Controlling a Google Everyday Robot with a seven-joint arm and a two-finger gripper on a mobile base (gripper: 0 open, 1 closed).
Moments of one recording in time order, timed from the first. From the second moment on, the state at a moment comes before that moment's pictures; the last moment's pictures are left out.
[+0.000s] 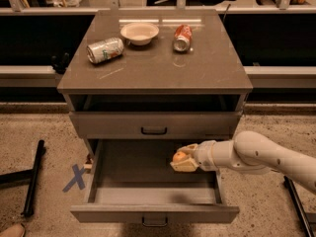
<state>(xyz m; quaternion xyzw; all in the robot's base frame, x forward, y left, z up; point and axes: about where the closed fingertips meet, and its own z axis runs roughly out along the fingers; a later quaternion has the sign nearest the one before) 0.545 -0.082 0.569 -0.44 0.77 0.28 0.37</state>
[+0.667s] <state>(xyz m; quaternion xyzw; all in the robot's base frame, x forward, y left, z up) 0.560 -0.077 0.516 -0.43 0.79 0.26 0.35</state>
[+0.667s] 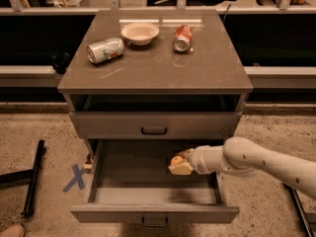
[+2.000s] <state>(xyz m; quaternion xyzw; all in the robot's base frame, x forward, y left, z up) 0.582 -0.079 0.415 -0.37 0.84 0.24 0.32</state>
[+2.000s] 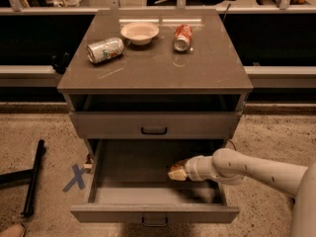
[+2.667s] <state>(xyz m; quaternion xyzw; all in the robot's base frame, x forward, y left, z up) 0.593 -0.061 0.410 -0.36 0.83 0.27 0.33</state>
